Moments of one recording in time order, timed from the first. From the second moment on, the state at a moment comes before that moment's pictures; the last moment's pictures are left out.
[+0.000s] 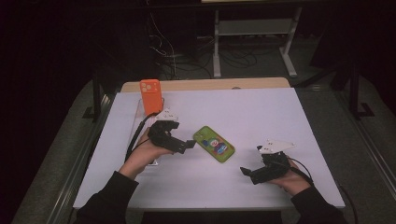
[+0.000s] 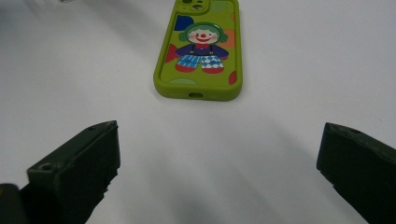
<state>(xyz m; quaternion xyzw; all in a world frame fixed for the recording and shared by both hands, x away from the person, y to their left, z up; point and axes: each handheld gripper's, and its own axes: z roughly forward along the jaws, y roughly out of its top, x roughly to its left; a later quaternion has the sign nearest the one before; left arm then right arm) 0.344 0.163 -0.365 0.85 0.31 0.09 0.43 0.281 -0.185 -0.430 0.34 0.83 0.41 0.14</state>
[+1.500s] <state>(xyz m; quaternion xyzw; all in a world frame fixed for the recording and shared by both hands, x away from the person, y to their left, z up) 0.304 0.156 -0.414 0.87 0.27 0.10 0.41 0.301 -0.168 -0.399 0.38 0.83 0.39 0.11</state>
